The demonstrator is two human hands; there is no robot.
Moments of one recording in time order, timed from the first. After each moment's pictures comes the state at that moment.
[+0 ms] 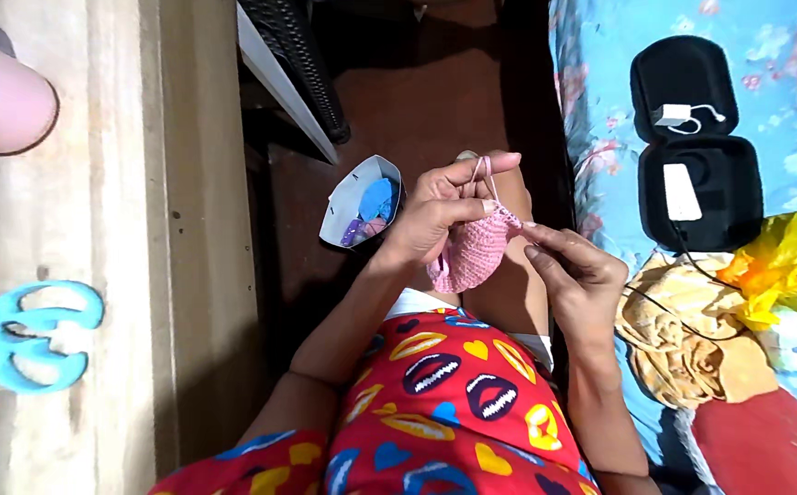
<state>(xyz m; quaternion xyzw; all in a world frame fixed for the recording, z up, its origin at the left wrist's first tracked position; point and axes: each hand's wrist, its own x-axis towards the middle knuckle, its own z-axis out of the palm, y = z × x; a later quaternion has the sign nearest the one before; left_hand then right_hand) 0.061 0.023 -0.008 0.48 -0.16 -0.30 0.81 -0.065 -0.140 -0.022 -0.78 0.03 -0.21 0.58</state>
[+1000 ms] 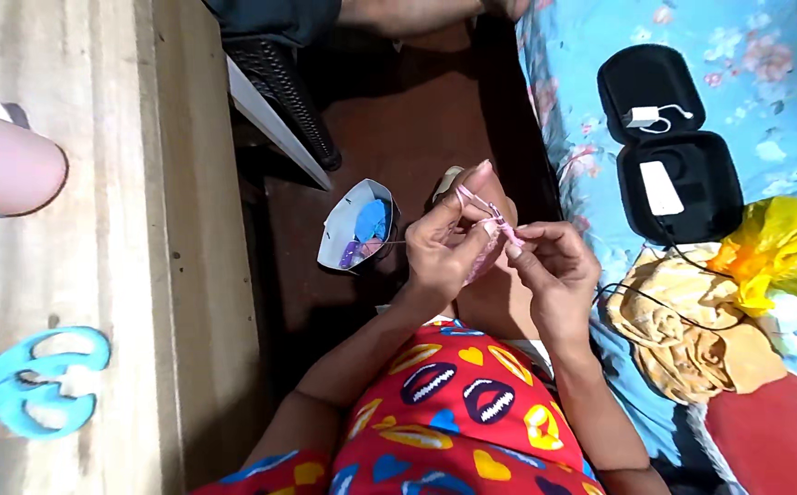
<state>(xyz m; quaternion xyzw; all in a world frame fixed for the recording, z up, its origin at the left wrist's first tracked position) 0.019 0.001 -0.007 0.59 -0.26 -0.02 0.76 -0.058 -0.126 -0.019 -0.67 0.09 -0.24 0.70</state>
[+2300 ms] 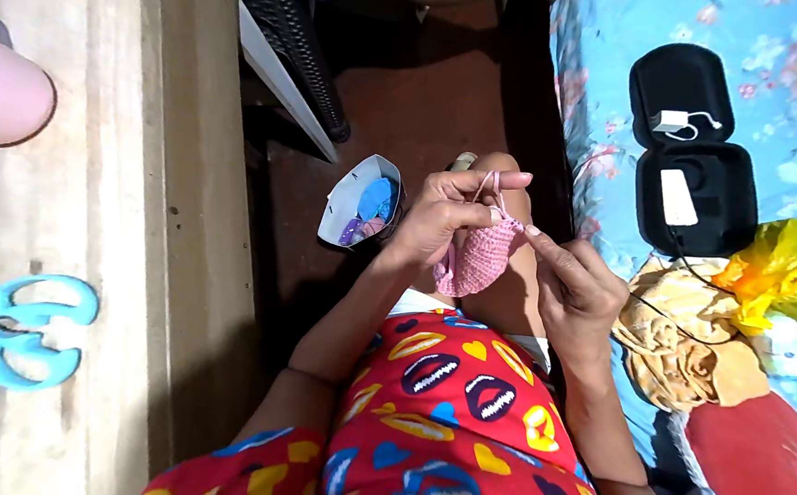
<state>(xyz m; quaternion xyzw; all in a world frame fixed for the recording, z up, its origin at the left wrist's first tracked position) 0.057 0.021 -0.007 0.50 -0.16 -0.29 0.80 -0.072 -0.138 -0.025 -0.90 -0.02 -0.31 0.32</state>
